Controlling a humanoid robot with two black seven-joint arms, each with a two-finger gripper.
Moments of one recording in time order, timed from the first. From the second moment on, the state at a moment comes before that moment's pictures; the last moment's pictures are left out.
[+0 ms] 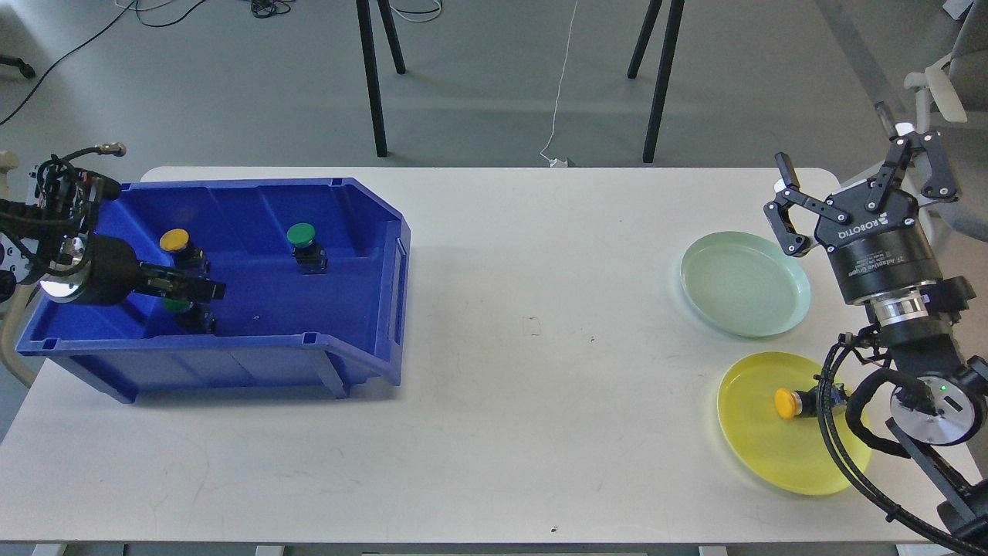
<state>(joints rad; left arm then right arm) -1.21 0.79 0.42 -0.80 1.30 -0.40 -0.49 0.18 -0.52 1.12 1.44 -0.16 0.26 0.49</state>
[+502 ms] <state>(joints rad) -1.20 0.79 0.41 -0.77 1.30 -0.40 -0.49 0.16 -0.52 1.12 1.44 -0.16 0.29 0.49</state>
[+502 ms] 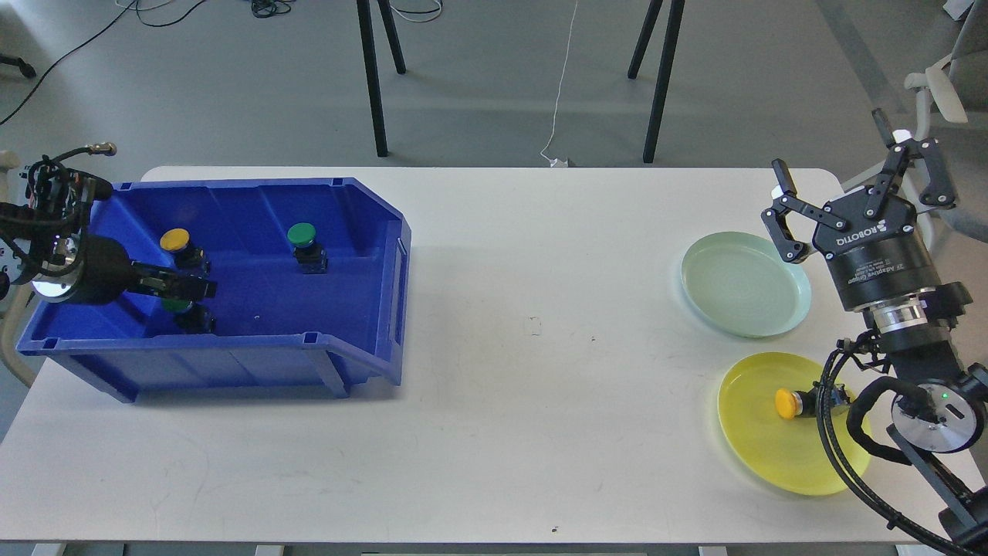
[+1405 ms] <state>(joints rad) -1.16 0.78 0.41 -0.75 1.30 -0.38 -0.49 0.15 -0.52 1.13 1.44 -0.16 0.29 0.49</state>
